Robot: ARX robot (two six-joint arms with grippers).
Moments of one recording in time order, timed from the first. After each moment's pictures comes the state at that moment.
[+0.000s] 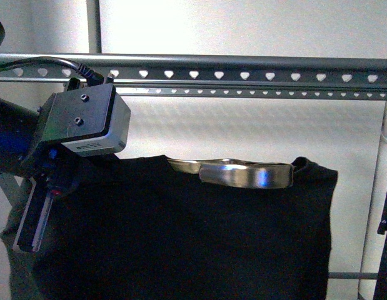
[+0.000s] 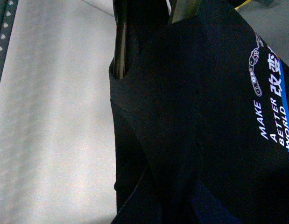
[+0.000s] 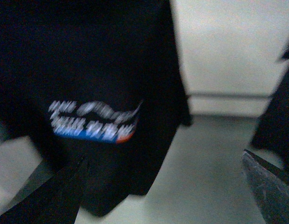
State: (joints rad) left arm -0.10 1.56 1.14 -0.05 0.67 1.48; right arm -0.11 0.12 0.07 -0.14 -0.31 0.03
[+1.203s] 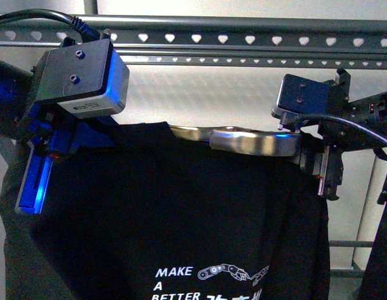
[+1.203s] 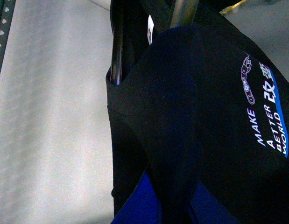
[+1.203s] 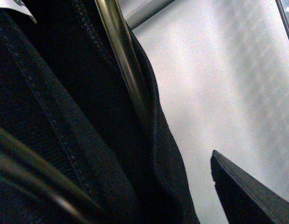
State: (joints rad) left arm -0.10 1.57 1.14 -0.05 0.66 1.49; right arm 0.09 1.81 1.26 0.21 -0.44 -1.18
